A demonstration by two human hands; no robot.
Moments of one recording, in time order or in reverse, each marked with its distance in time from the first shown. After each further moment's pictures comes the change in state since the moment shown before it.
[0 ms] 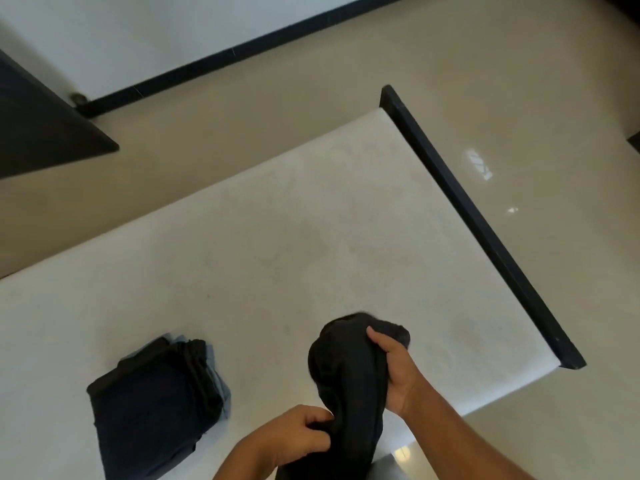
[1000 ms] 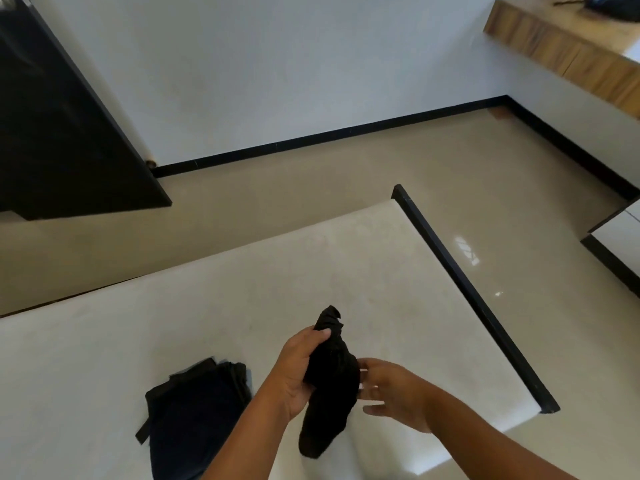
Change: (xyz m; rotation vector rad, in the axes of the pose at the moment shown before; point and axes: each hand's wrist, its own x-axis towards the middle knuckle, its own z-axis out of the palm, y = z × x) left_hand -0.168 0.036 -0.030 -0.958 0.367 0.544; right_hand -0.150 0.040 0.113 -0.872 -0.154 -0.126
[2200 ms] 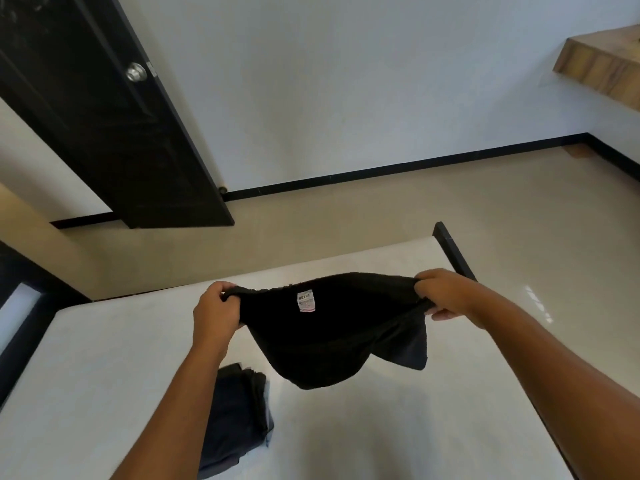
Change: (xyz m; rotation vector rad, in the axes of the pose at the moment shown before) left_hand -0.062 0.119 -0.013 0.551 0.882 0.471; right_hand -0.068 -0.192 -0.109 -0.733 0.317 -0.286
